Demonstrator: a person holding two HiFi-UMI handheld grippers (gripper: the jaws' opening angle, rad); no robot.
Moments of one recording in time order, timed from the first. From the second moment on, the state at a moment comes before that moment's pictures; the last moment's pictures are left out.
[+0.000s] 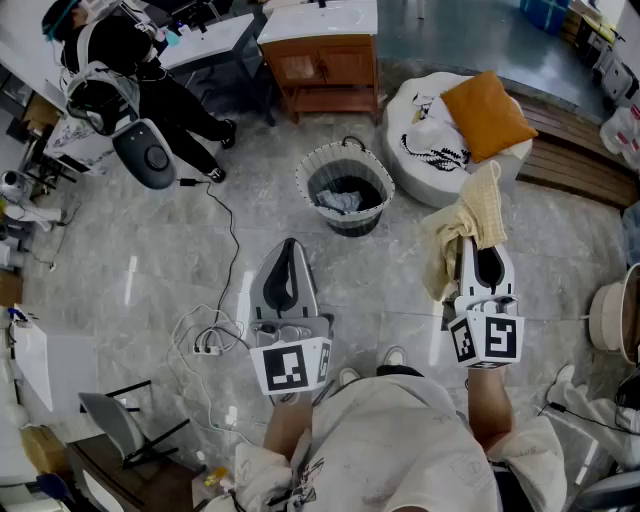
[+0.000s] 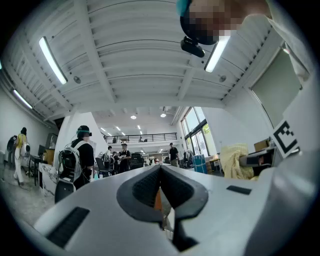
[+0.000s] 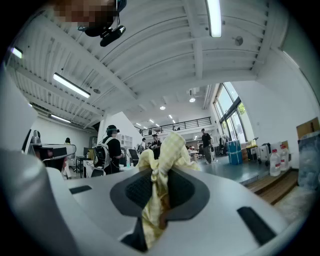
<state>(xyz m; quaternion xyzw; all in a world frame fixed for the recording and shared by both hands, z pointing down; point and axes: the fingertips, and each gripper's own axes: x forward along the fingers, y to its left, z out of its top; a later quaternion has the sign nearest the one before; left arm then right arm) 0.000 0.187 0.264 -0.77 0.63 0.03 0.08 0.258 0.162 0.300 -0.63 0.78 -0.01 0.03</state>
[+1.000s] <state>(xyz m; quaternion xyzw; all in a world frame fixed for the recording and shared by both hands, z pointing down) -0.129 0.305 0.259 -0.77 0.63 0.05 0.07 0.107 0.277 0.280 -0.61 0.79 0.04 0.03</state>
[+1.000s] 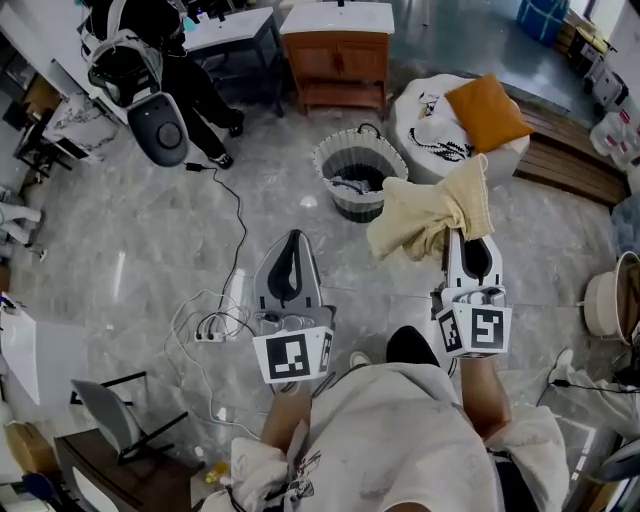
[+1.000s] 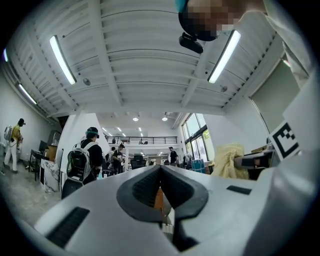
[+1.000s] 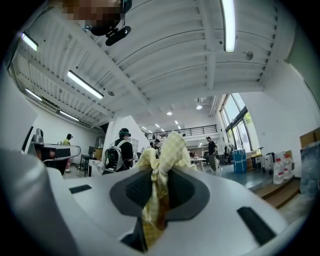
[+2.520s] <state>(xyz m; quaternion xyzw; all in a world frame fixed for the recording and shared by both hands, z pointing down) -0.070 0.116 0.262 -0.77 0.63 0.03 0.05 0.120 0.090 0.290 -0.55 0.83 0.06 0.02</state>
